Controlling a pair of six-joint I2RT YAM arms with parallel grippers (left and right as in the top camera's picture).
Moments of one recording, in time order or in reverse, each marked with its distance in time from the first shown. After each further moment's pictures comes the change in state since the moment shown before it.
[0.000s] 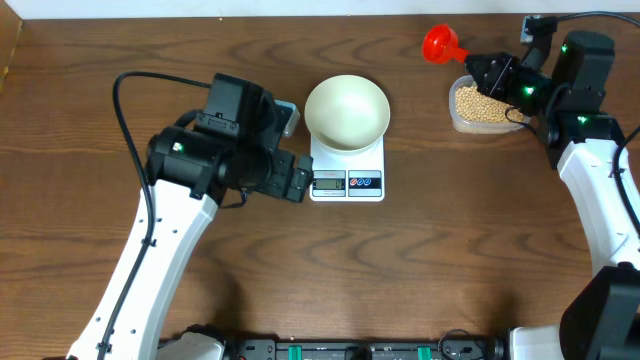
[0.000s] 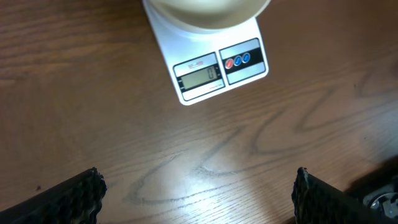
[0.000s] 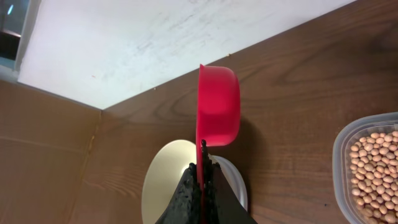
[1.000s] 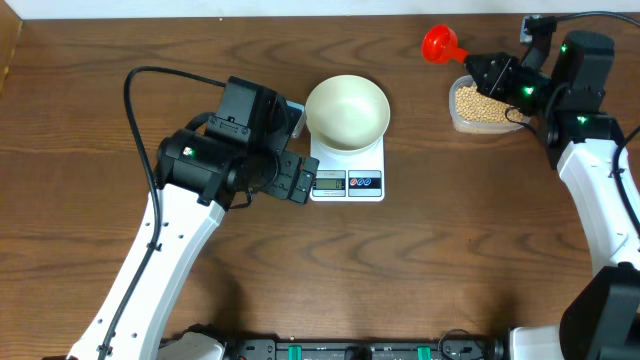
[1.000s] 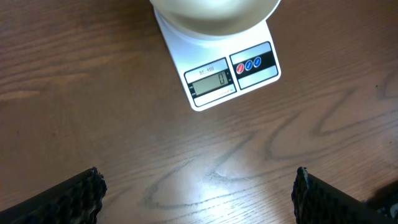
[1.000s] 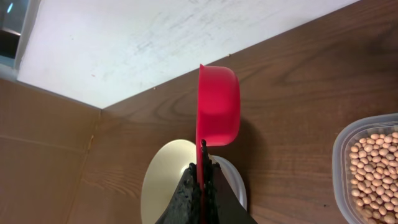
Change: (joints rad) left arm -0.043 -0.003 0.000 0.022 -0.085 0.004; right arm 0.000 0.000 0.000 0.000 0.000 -0.007
